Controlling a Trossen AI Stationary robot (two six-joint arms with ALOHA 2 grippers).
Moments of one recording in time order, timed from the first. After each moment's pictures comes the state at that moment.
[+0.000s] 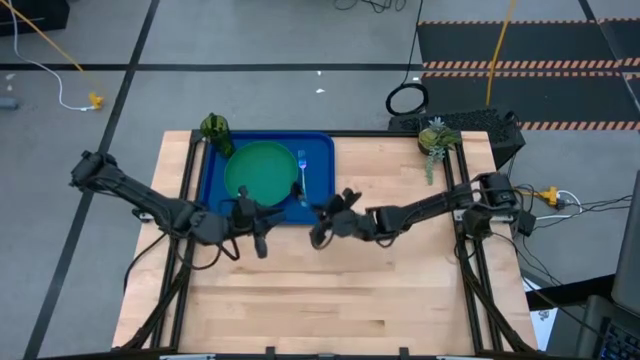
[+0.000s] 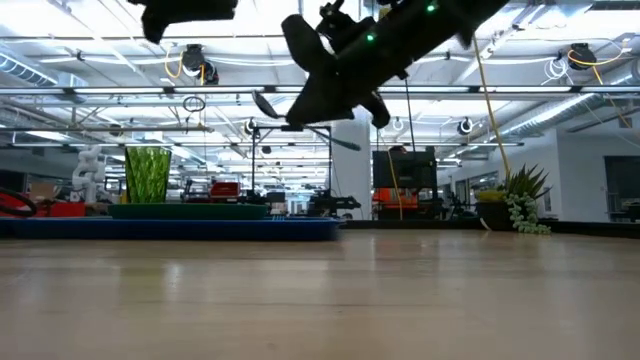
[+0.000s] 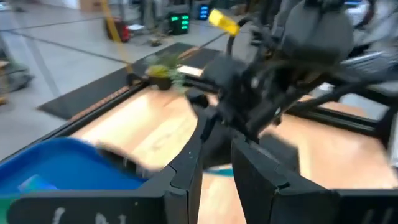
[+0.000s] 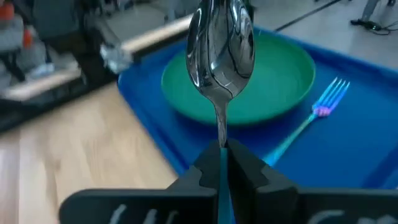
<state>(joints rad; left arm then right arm) -0.43 1.07 0.71 0.09 -0.75 -0.30 0.14 1.79 1.07 0.21 0.61 0.52</state>
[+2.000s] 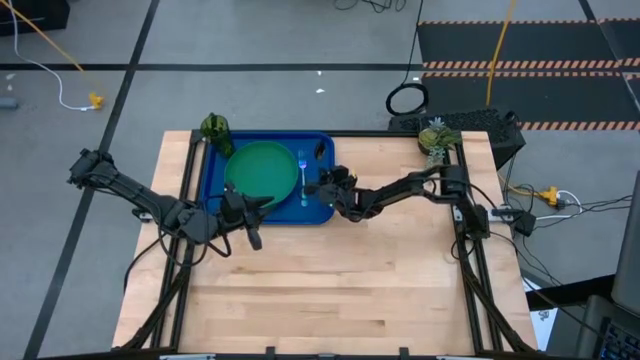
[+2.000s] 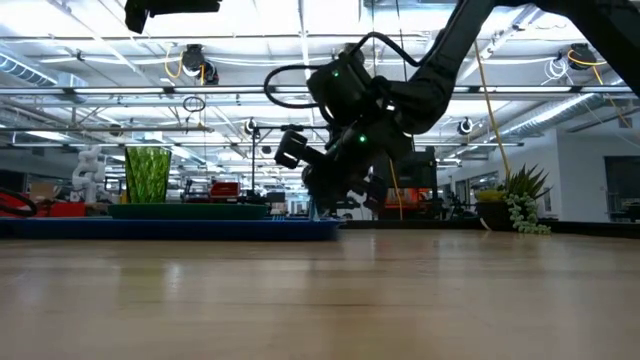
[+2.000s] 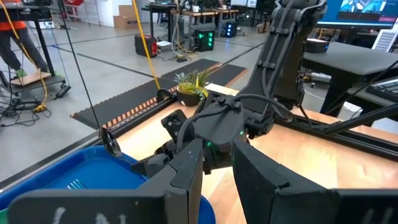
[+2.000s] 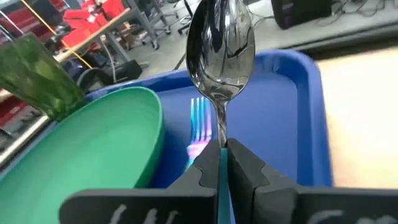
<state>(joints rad) -0.46 1.00 0.71 0.06 -0.92 -0.29 -0.10 2.12 1.11 0.49 0.89 0.91</state>
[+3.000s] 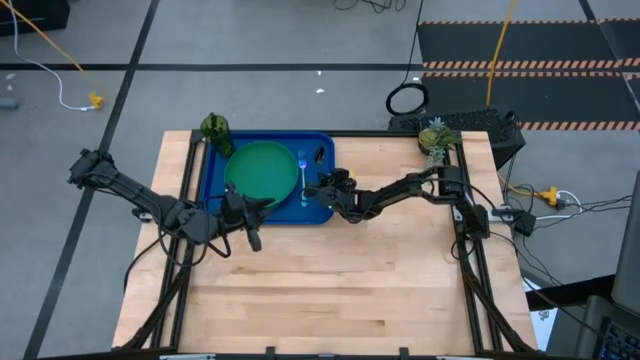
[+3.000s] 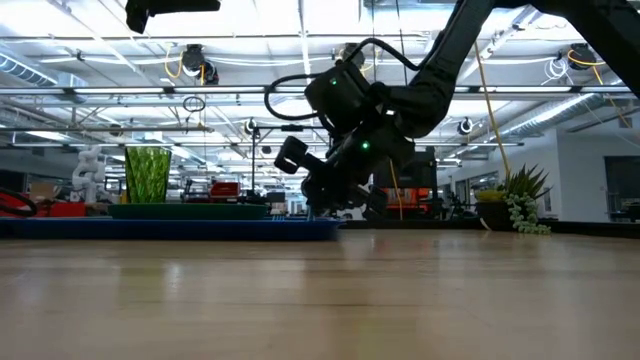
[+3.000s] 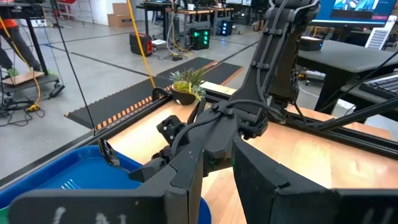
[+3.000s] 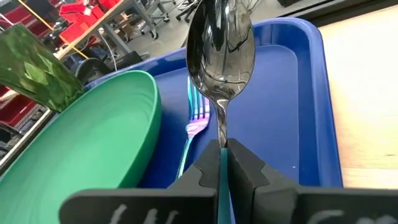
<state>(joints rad) -0.46 1.00 0.71 0.06 -0.89 -0.29 -0.10 2.14 1.11 0.45 0.84 1.03</state>
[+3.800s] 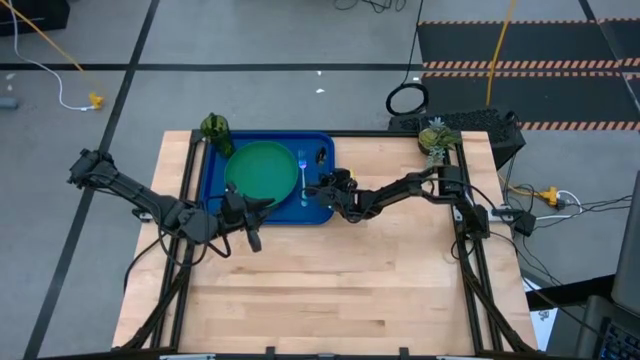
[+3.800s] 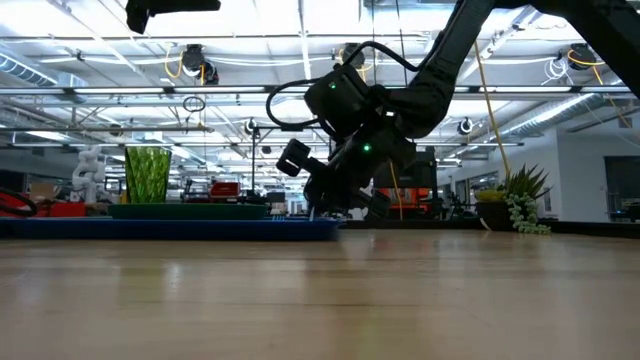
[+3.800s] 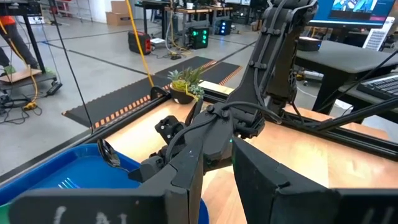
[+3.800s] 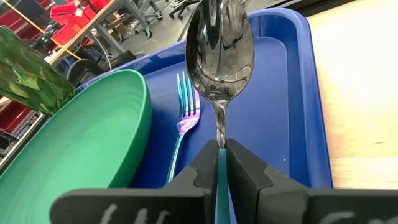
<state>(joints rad) -0.46 1.00 0.71 0.06 -0.89 -0.30 -0.10 2.14 1.11 0.42 0.83 1.09</state>
